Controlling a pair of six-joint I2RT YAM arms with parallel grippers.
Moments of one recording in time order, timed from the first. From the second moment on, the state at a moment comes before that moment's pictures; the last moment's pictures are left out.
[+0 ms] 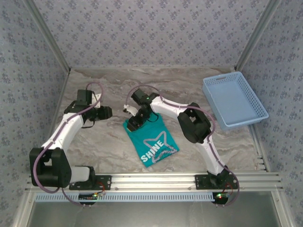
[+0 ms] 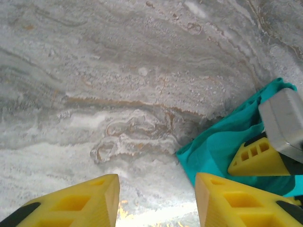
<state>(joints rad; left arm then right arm) -0.08 1.28 0.91 -0.62 0.29 -0.20 0.80 2.26 1.79 -0.79 -0.62 -0.12</state>
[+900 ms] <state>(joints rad) -0.10 1.22 0.61 -0.40 0.45 -0.43 0.78 2.41 2.01 -0.81 -0.66 -0.09</state>
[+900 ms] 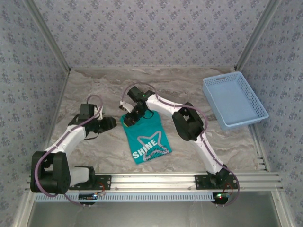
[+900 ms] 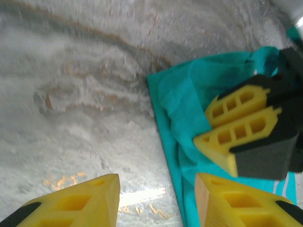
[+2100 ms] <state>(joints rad) -0.31 1.48 0.57 -0.15 0.43 -0.64 0.74 2.42 1.98 -0.87 -0.72 -0.20</state>
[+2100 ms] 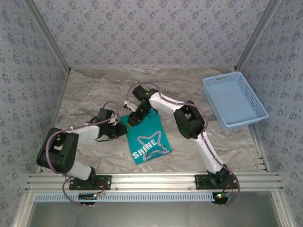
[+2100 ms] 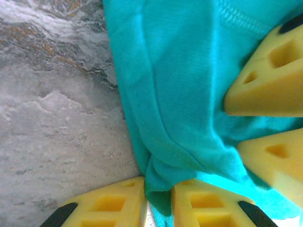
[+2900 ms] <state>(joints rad) -0.31 1.50 0.59 -0.17 0.44 -0.63 0.75 2.29 1.81 -0.74 -0.72 -0.33</state>
